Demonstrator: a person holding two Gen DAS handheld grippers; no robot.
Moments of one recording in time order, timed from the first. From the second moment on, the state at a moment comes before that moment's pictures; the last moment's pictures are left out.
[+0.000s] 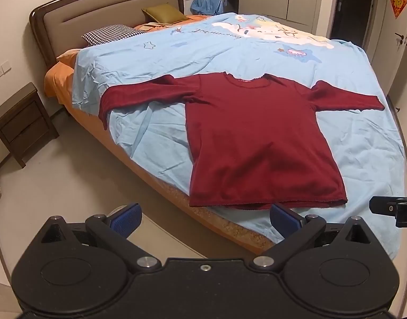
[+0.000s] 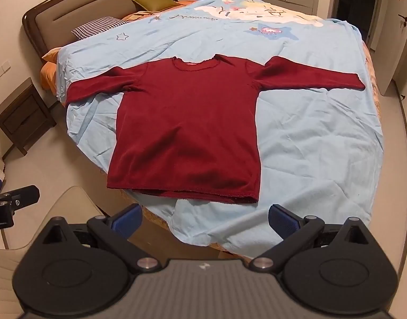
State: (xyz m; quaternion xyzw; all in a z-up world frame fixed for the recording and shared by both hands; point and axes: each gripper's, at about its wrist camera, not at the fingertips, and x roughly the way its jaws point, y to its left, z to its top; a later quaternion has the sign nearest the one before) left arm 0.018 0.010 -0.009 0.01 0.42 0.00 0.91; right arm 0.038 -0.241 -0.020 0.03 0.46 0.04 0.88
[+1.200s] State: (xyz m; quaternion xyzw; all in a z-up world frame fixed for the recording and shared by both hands) left arm 0.025 0.004 -0.012 0.02 0.44 0.01 0.90; right arm 0.042 -0.243 -0.021 0.02 0.47 0.04 0.88
